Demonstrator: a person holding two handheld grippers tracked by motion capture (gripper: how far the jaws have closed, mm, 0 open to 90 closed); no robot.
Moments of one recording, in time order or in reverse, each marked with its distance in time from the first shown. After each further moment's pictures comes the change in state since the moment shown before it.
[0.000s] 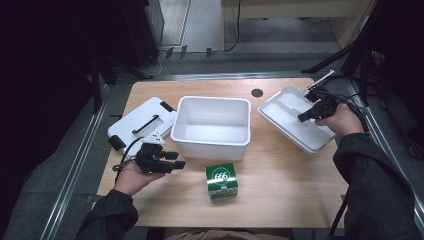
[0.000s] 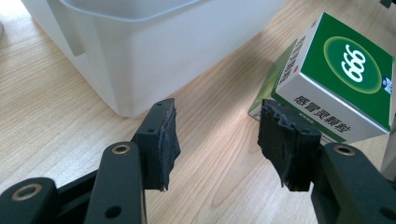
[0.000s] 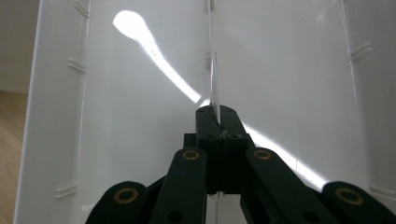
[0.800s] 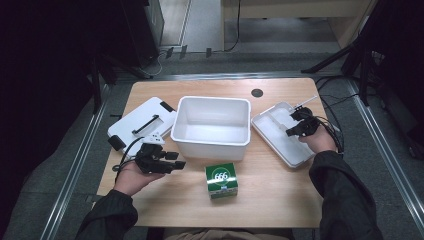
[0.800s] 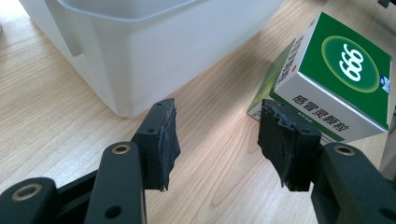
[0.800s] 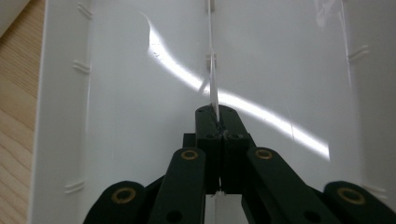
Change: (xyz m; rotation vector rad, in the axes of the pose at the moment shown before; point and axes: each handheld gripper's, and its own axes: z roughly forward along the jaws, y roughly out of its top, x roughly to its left) left arm 0.000 0.000 0.000 0.001 -0.001 0.005; right arm 0.011 -0.026 0.085 -0.032 -0.026 0.104
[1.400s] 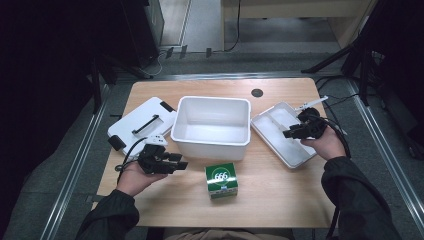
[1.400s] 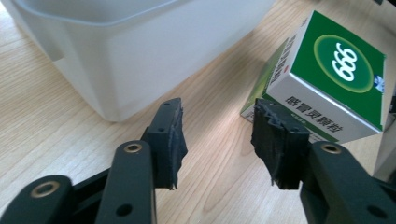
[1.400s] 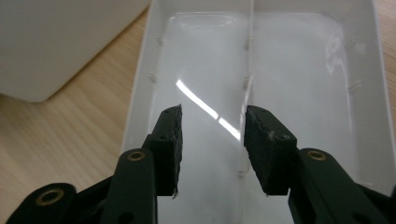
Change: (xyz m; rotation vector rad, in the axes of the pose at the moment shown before) left arm -0.006 0.002 0.005 -0.001 -0.021 0.016; right arm 0.018 -0.016 -0.042 -0.150 0.097 -0.112
